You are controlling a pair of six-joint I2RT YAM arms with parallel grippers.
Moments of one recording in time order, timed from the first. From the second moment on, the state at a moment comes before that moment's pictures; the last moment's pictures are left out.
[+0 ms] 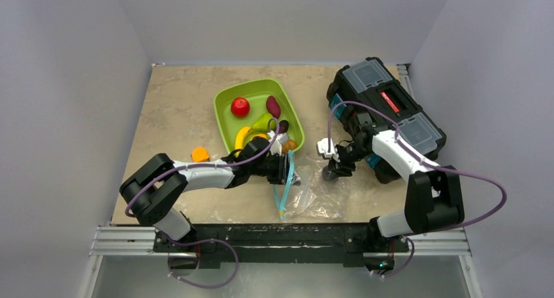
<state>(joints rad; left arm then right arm) -0.84 1.57 0.68 0.30 0.45 -0.85 0.22 1.41 0.91 -0.95 -0.70 -1.42</state>
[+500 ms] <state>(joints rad) -0.84 1.57 0.68 0.29 0.46 -0.81 0.17 1.40 0.92 -0.95 -0.64 -1.42</state>
